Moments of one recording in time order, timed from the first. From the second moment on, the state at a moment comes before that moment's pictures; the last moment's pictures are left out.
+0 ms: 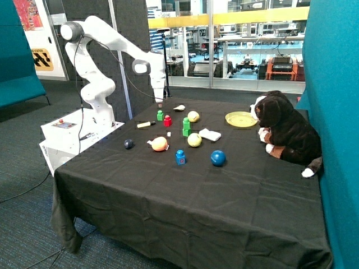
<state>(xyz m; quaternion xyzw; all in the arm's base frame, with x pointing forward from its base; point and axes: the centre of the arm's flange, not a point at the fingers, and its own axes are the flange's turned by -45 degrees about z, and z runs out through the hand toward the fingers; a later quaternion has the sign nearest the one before) 0.374 0.091 0.364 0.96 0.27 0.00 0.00</state>
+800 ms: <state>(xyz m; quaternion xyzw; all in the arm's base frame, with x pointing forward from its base) 0.360 0.108 0.350 0.96 0.27 0.00 0.00</state>
